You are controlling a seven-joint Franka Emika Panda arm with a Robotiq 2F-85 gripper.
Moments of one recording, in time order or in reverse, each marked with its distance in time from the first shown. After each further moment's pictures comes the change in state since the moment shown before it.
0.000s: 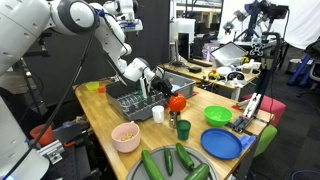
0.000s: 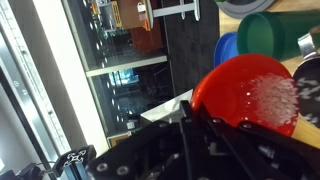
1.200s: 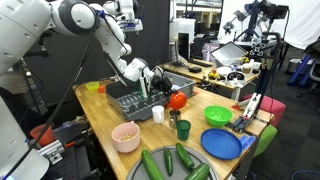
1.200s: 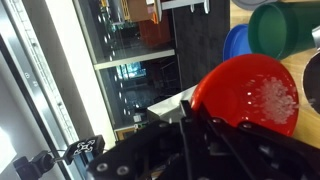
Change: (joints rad) arm 0.001 0.007 0.015 0.007 -0.046 -0.037 -0.003
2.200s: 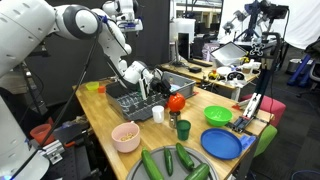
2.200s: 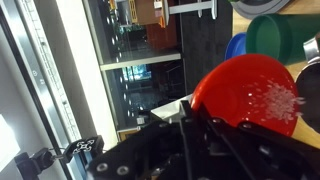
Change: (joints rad) arm 0.005 0.049 0.013 0.036 0.000 -0.058 -0.017
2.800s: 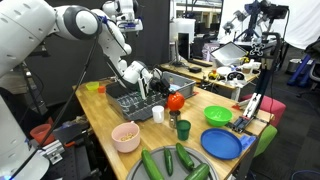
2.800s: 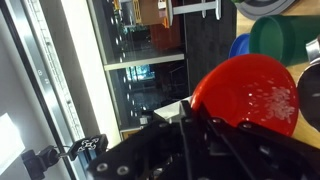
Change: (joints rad) arm 0.010 0.005 0.002 0.007 0.000 -0.024 -0.003
